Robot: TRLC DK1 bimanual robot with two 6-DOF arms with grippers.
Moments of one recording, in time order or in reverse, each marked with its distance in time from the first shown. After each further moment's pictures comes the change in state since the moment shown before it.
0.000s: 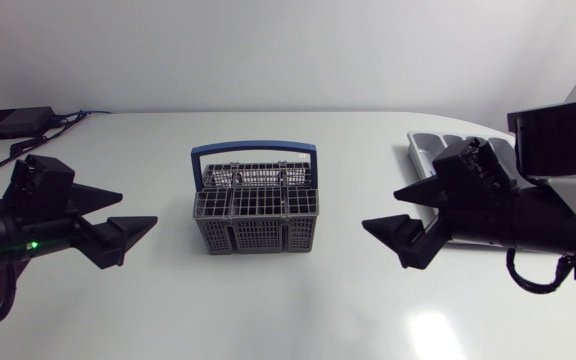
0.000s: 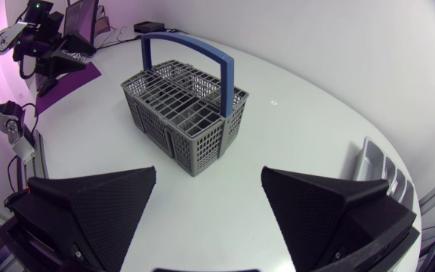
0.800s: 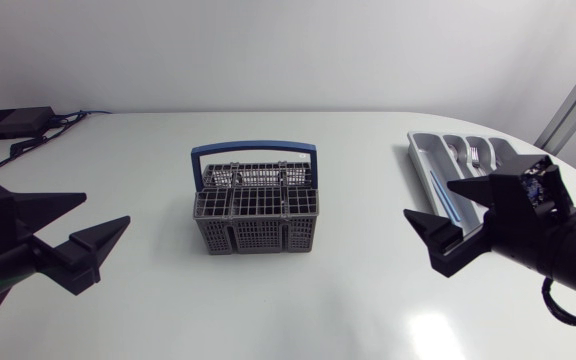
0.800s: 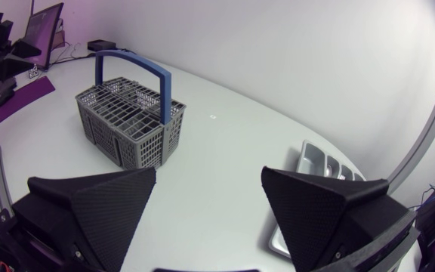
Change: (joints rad) left arm 0.033 -0.363 -0.129 0.013 -0.050 -0.089; right arm -0.039 -0.280 -0.159 0.088 0.243 -0.011
